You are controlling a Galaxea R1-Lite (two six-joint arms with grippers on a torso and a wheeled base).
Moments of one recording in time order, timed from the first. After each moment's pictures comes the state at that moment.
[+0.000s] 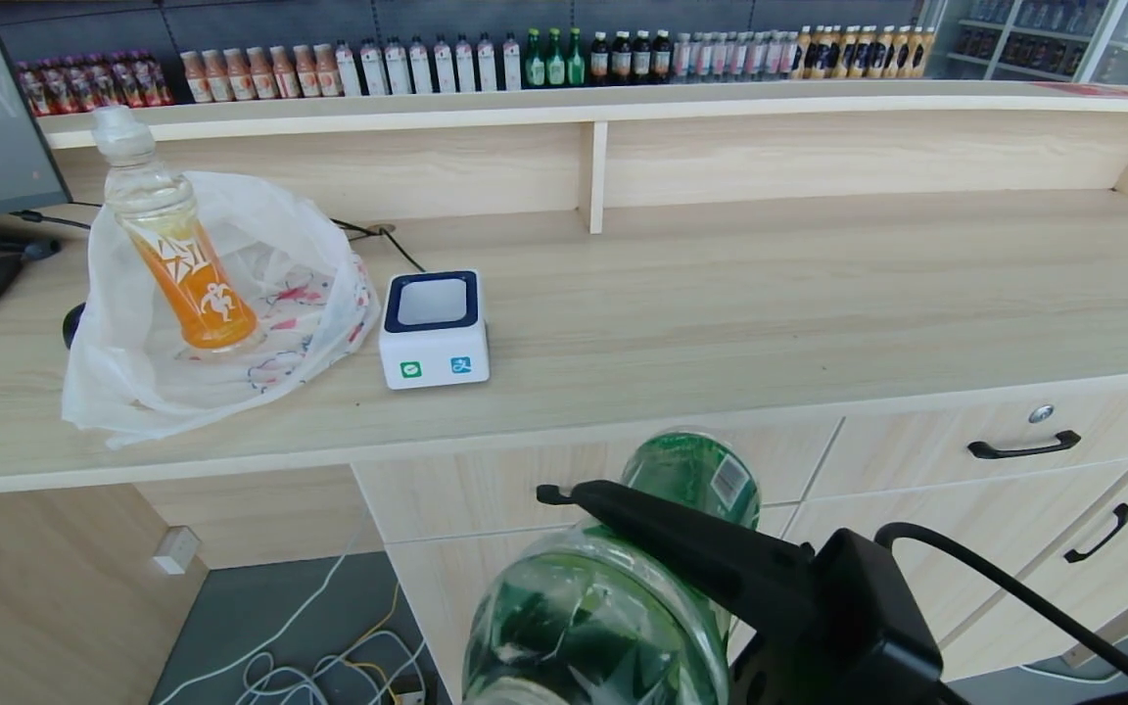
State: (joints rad) left arm 0.00 0.00 0.00 0.00 0.00 0.01; right arm 1.20 1.66 -0.41 -1.57 -0.09 -1.31
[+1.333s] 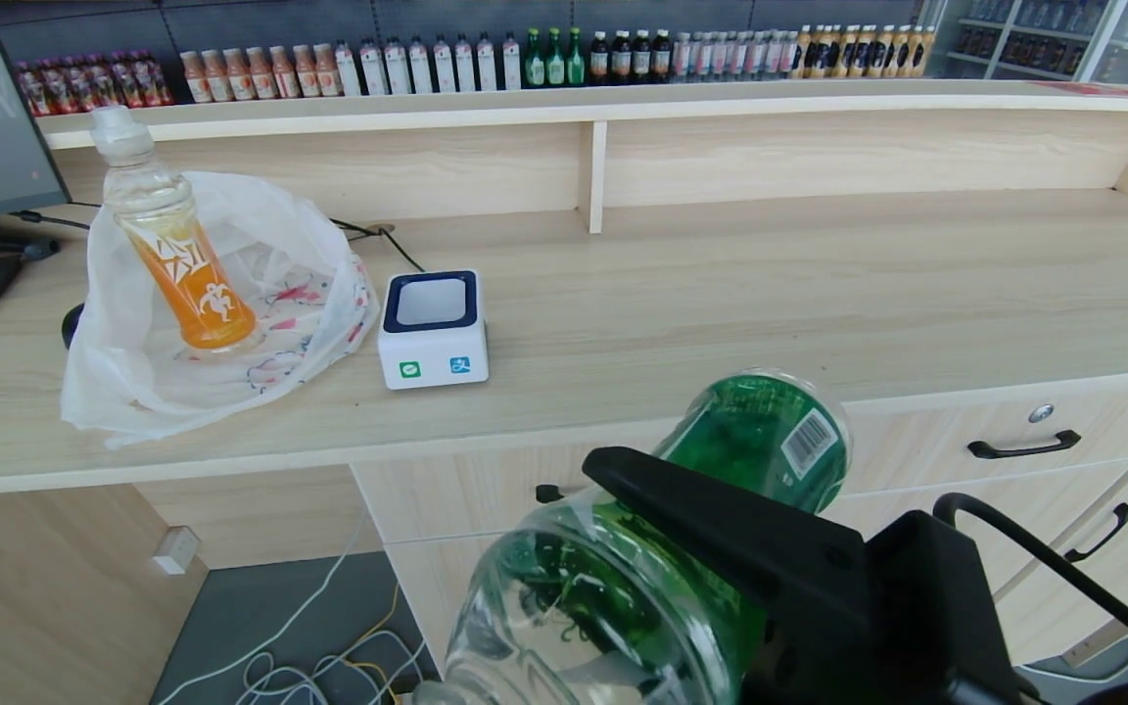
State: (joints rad) left arm 0.00 0.00 0.00 0.00 0.00 0.01; right arm 1.20 1.62 -0.44 -1.57 -0.09 -1.60
